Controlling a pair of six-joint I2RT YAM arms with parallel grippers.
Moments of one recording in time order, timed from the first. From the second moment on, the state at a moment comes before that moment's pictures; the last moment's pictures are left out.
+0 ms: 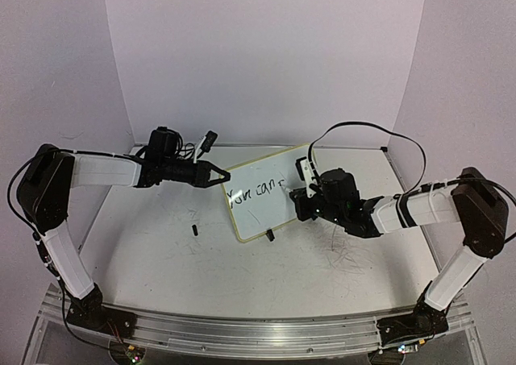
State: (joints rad) left arm -0.48 1.75 1.10 0.16 0.80 -0.24; right arm 0.78 1.65 0.82 0.40 0.18 0.15
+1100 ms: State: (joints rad) left arm -0.48 1.75 1.10 0.16 0.81 -0.24; right arm 0.77 1.65 0.83 0.42 0.23 0.16
